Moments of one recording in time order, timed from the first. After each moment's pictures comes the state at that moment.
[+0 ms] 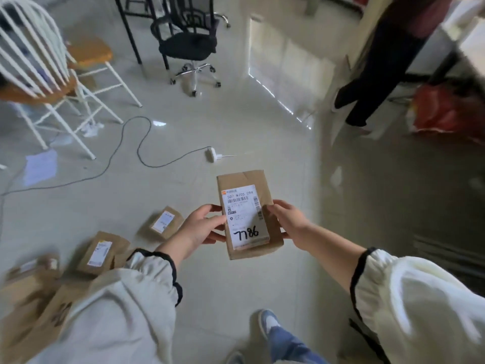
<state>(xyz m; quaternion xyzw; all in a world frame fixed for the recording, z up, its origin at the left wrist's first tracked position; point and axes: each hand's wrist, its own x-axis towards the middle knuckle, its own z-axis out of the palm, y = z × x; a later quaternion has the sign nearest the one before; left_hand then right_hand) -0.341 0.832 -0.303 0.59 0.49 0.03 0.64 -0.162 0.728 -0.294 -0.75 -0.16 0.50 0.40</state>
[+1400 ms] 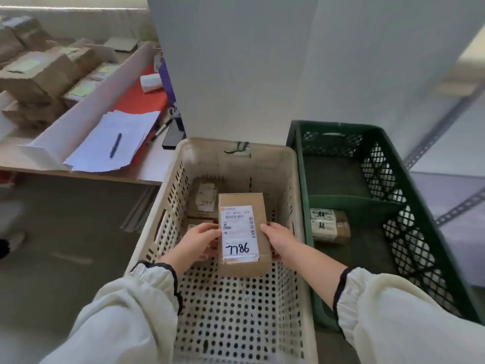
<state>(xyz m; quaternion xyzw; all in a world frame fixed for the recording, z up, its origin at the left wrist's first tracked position) 0.027 0.101 -0.281 0.80 -0.07 -0.44 0.41 -0.089 -0.055 -0.289 -0.57 0.47 0.08 0.67</state>
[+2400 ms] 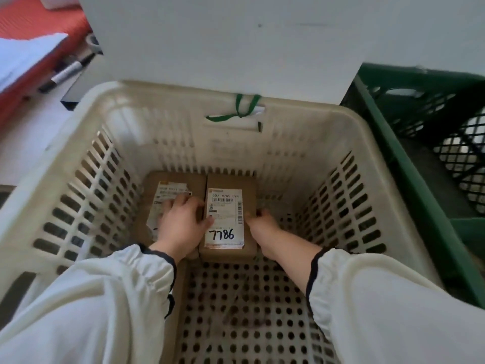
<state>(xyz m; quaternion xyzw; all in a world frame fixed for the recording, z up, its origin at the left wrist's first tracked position) 0.224 -0.036 -0.540 0.93 -0.30 -0.17 0.15 0.127 -0.169 -0.577 -0.55 0.54 0.02 0.63</state>
